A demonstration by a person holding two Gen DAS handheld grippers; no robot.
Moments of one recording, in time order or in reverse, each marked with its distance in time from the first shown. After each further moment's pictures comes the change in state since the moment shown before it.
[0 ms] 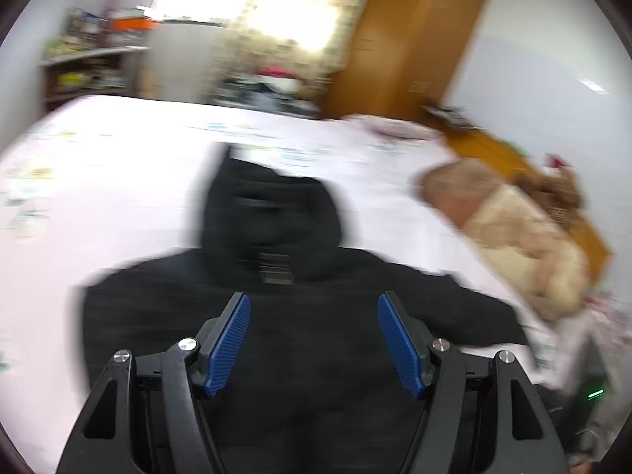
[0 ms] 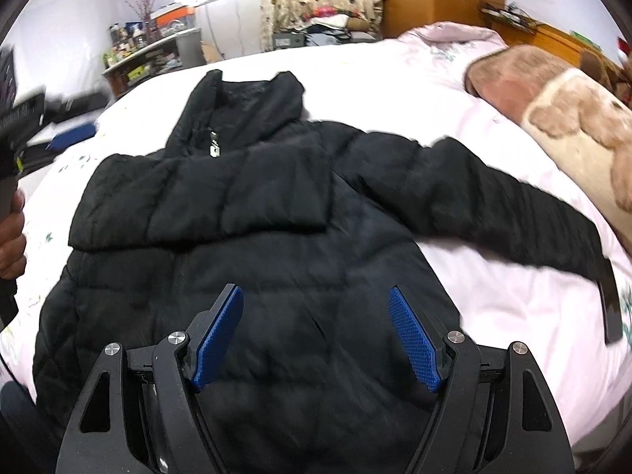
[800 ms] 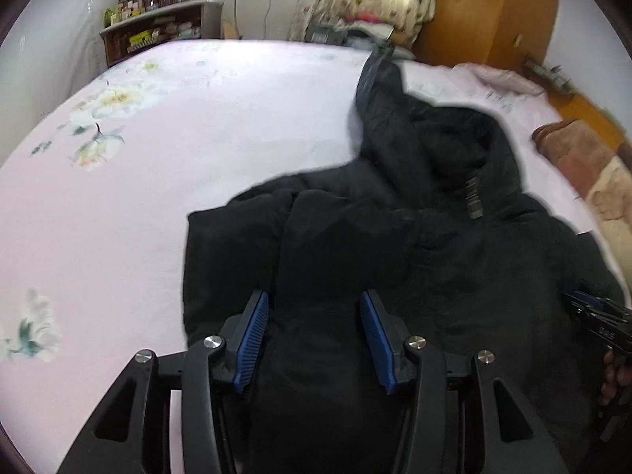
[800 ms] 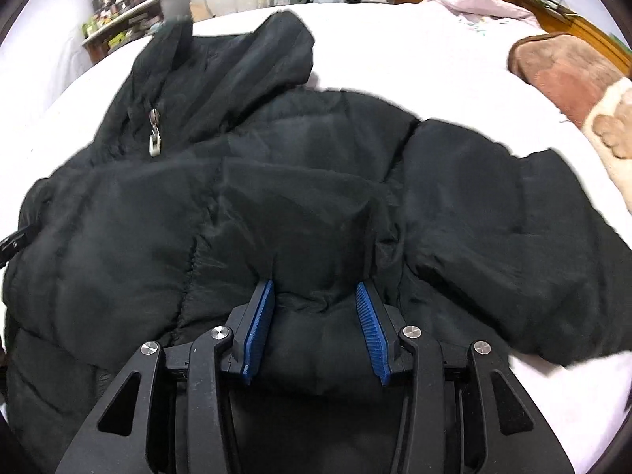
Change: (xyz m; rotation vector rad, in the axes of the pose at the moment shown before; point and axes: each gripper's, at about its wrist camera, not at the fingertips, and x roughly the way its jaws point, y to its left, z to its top) left arm 0.049 0.099 -0.049 -0.034 0.156 0.249; right arm 0.145 0.009 0.065 -0.016 0.132 -0.027
